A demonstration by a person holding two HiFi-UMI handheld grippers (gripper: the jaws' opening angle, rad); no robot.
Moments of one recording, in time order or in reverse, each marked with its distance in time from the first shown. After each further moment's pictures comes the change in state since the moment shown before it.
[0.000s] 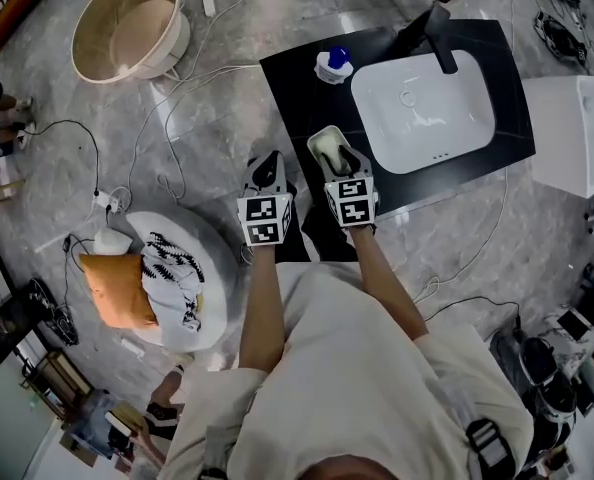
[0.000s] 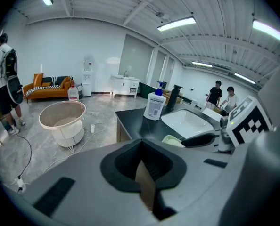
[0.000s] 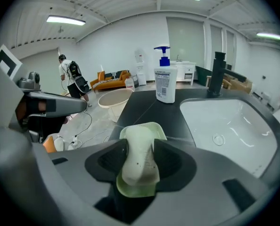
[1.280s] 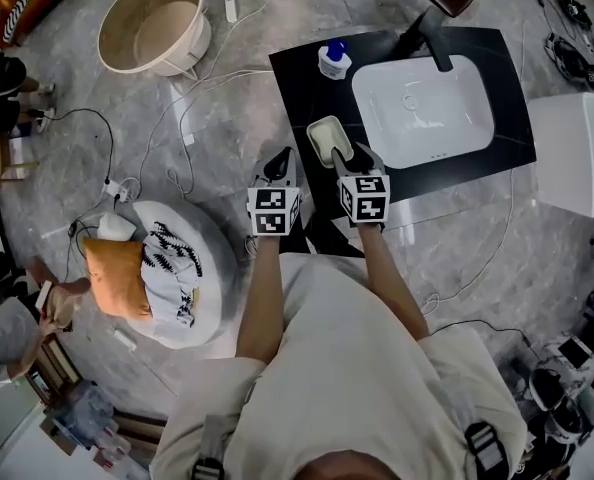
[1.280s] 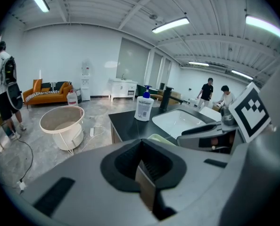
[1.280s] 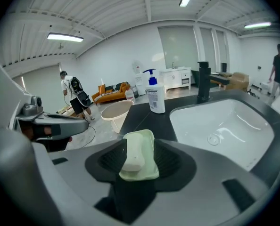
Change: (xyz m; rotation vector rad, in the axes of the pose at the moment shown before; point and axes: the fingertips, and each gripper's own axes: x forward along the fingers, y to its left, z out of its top) left arm -0.009 -0.032 -0.001 0.041 -0.028 0.007; right arm -0.035 -0.019 0.014 0.090 -0.120 0.043
